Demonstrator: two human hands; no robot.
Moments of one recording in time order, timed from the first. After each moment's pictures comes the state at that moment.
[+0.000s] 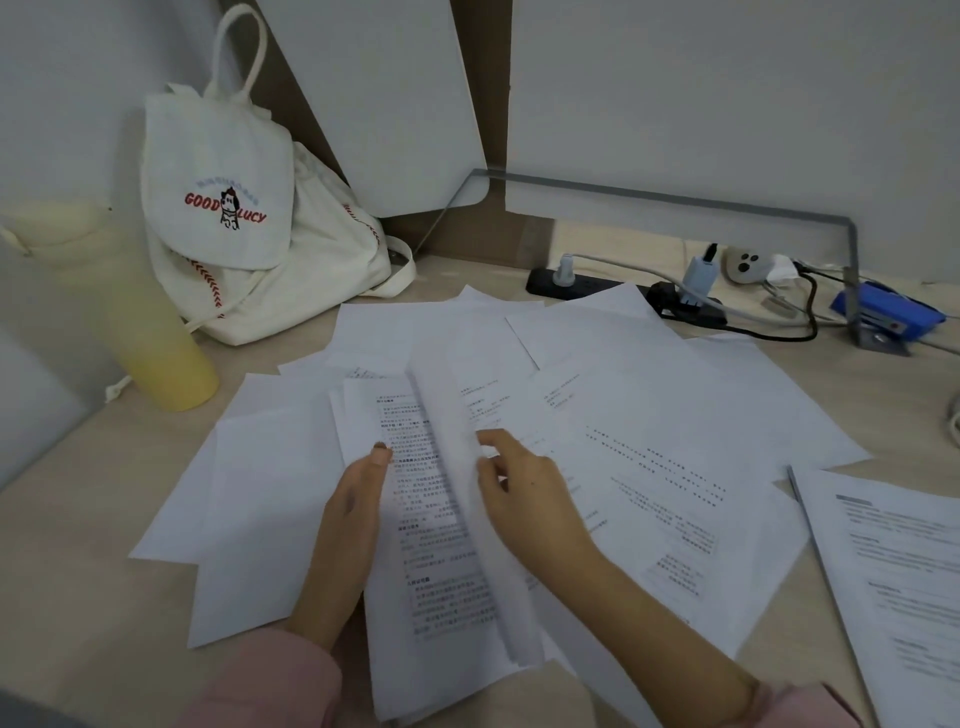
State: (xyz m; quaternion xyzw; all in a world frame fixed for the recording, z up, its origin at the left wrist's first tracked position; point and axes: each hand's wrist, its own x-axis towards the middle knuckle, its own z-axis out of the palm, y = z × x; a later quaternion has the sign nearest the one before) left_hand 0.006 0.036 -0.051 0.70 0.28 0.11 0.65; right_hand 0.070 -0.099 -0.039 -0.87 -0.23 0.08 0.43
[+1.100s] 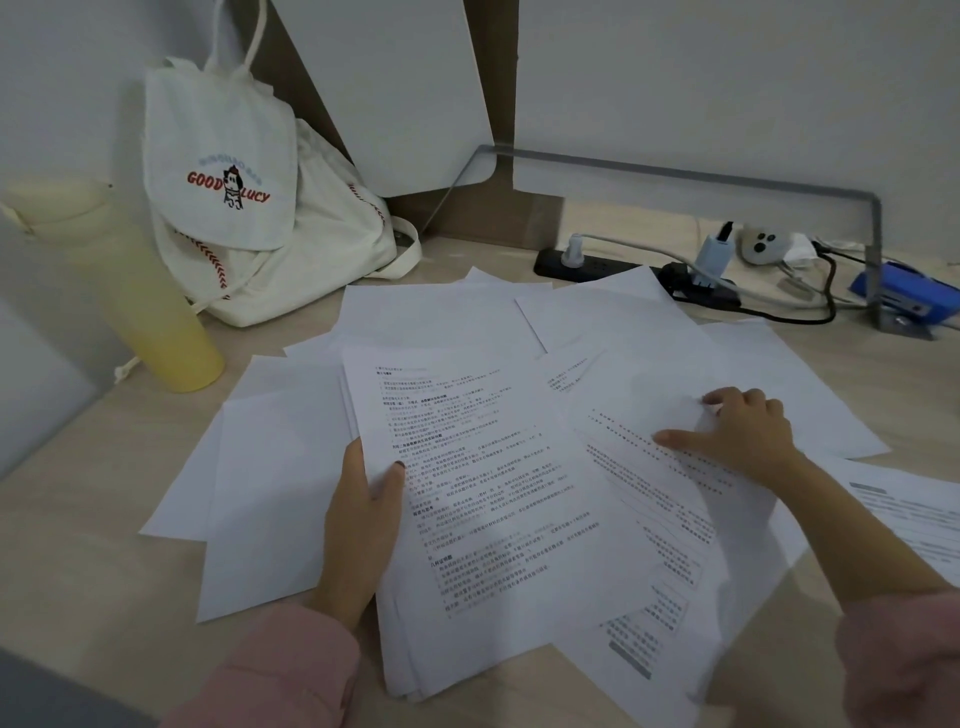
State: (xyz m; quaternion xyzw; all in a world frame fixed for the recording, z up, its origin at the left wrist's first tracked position) left_hand 0.003 0.034 -0.074 0.76 0.29 0.15 0.56; right_hand 0.179 -0.249 -0.041 -0.99 0.01 0.11 0.12
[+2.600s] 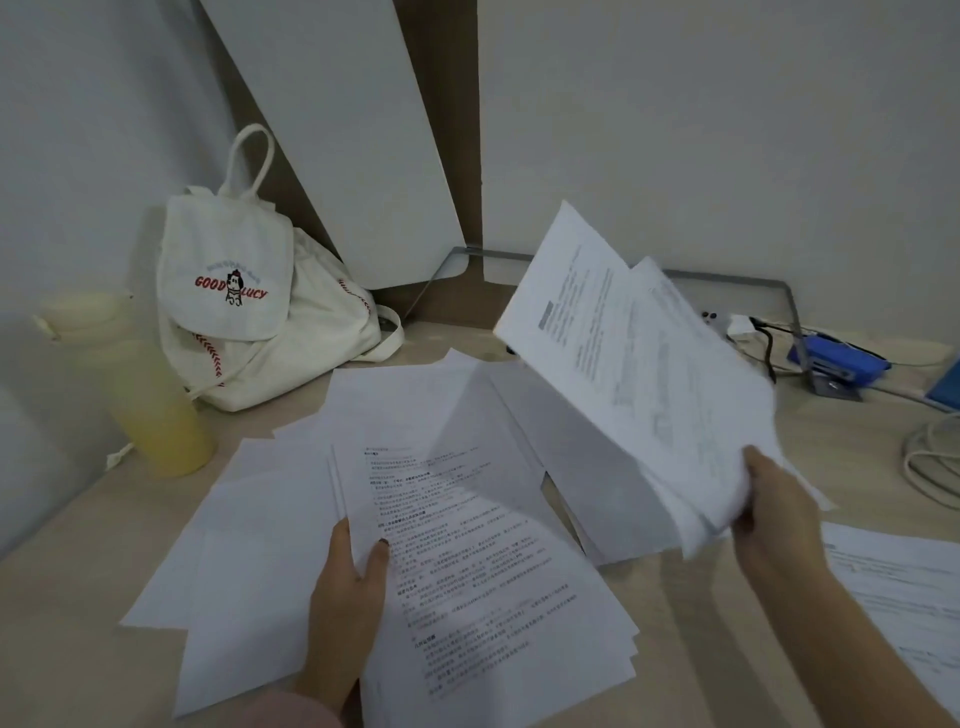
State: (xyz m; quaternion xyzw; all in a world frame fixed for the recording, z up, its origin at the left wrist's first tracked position) left_hand 0.000 0.029 -0.070 0.77 0.27 0.16 0.55; right_hand 0.138 -0.255 -0.005 -0.55 0.26 -0.09 0.78
